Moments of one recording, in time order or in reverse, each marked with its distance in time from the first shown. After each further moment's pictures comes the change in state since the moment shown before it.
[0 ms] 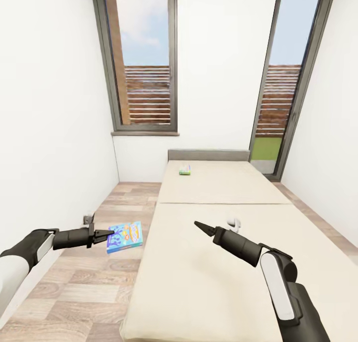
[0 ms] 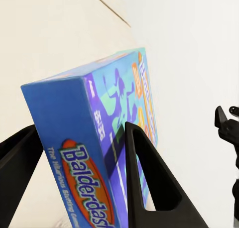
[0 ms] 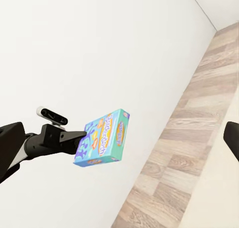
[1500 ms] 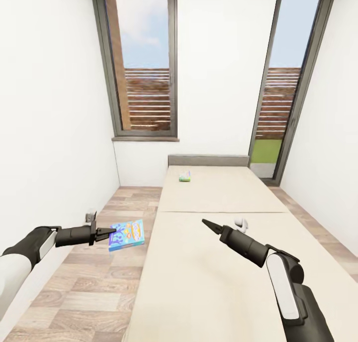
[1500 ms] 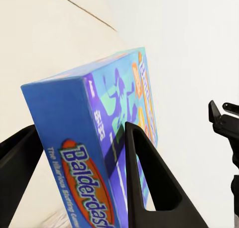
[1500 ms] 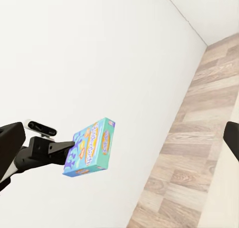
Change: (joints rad) left arm 0.000 -0.010 -0.006 -0.036 -0.002 0.003 0.001; right arm 0.000 0.000 -0.071 0.021 -0.003 -0.008 0.001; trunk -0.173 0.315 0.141
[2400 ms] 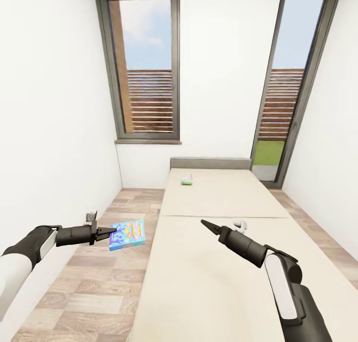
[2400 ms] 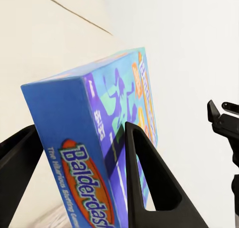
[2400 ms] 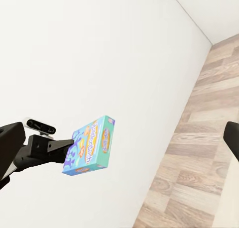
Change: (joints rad) left arm 0.000 -0.003 -0.002 -0.009 -0.002 0.002 0.001; right arm 0.000 0.008 0.003 0.006 0.009 -0.001 -0.001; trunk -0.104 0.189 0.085
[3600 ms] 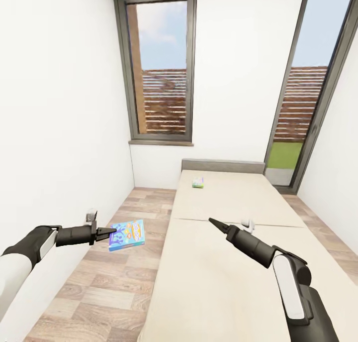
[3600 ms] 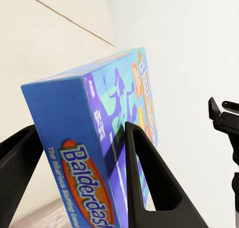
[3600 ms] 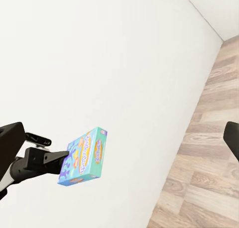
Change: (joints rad) left arm 0.000 0.001 -0.002 0.000 -0.004 0.000 0.000; right arm 0.000 -0.010 -0.067 -0.001 -0.009 0.015 0.012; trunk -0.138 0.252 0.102
